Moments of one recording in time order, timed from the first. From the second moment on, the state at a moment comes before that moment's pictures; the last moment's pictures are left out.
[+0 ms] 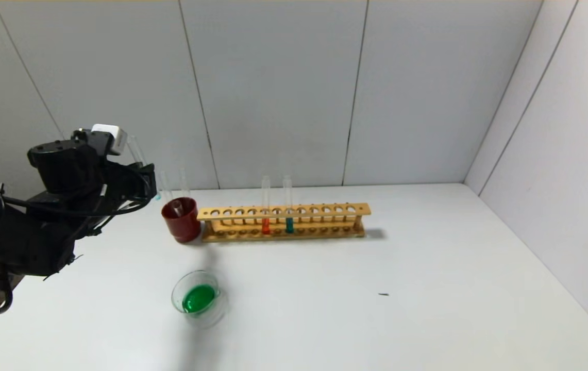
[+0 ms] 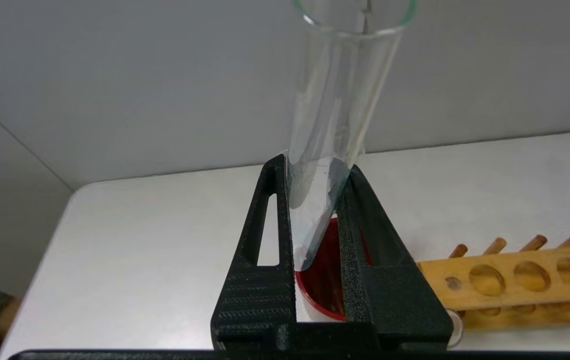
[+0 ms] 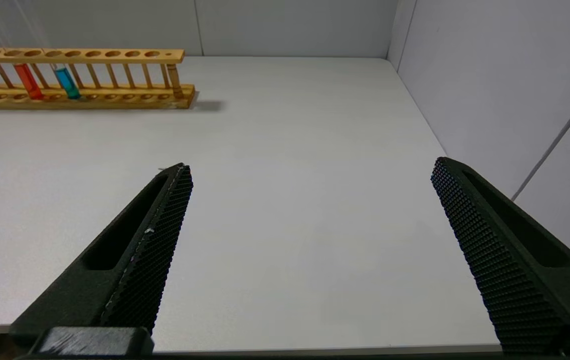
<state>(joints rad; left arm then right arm) -0.03 1.92 -0.82 -1.04 0.01 0.06 0.00 0.00 0.00 -0.01 0.01 -0.01</state>
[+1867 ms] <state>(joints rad) -0.05 2.09 -0.85 -1.06 -0.01 -0.06 0.00 0.00 0.00 -0.01 0.01 -0.01</state>
